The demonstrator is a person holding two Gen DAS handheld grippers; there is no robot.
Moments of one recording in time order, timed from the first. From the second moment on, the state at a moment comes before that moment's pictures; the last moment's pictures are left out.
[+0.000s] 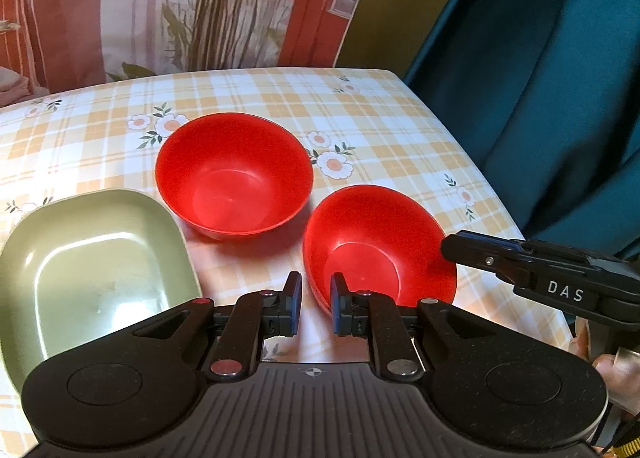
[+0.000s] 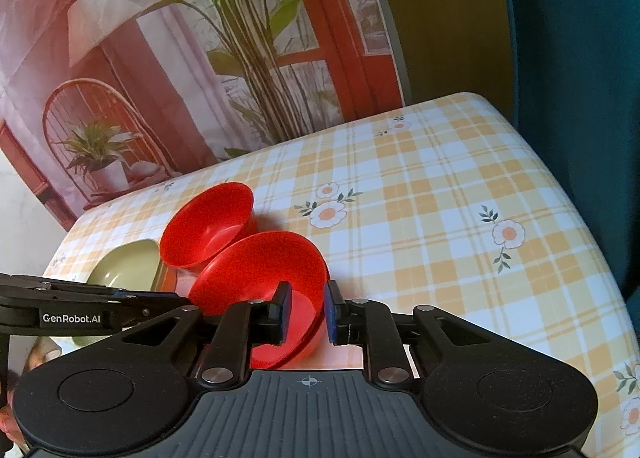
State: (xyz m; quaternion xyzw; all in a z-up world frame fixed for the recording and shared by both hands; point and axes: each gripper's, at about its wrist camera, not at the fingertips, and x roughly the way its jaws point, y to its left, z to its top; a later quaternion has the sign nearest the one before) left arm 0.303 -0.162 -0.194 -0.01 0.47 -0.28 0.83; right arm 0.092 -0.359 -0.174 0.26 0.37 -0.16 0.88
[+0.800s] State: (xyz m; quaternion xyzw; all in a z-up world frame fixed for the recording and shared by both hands) left arm 0.382 -0.114 -0.138 -0.05 0.43 -0.22 0.88; right arm 0.160 -0.354 -0.153 0.23 0.35 -0.12 0.90
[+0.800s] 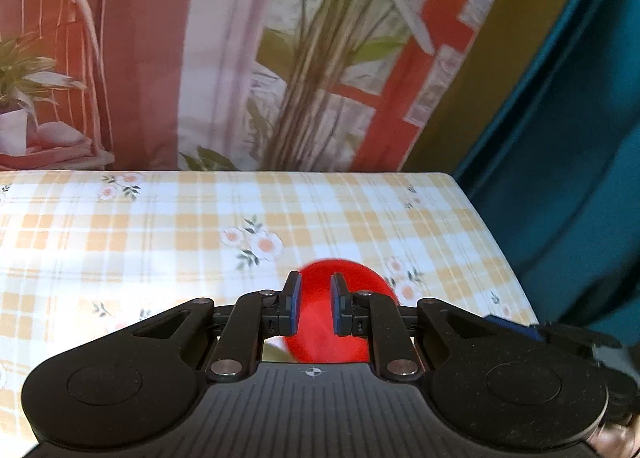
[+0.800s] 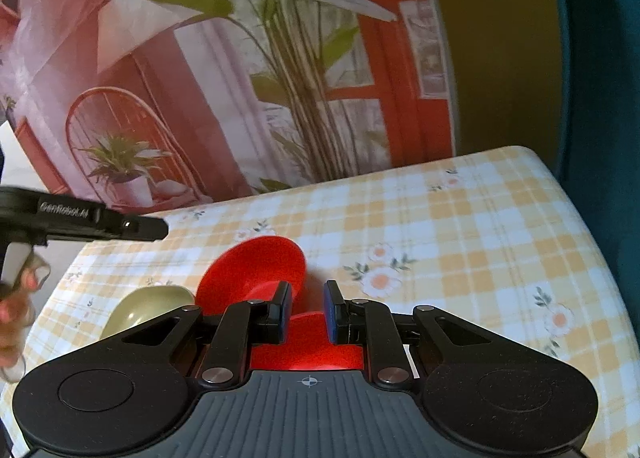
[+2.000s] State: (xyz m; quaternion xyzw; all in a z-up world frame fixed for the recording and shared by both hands) left arm 0.409 -0.108 -0.207 -0.07 0.48 -0.24 0.84; right arm 0.222 -0.350 -0.211 0.26 0.40 -0.14 0.87
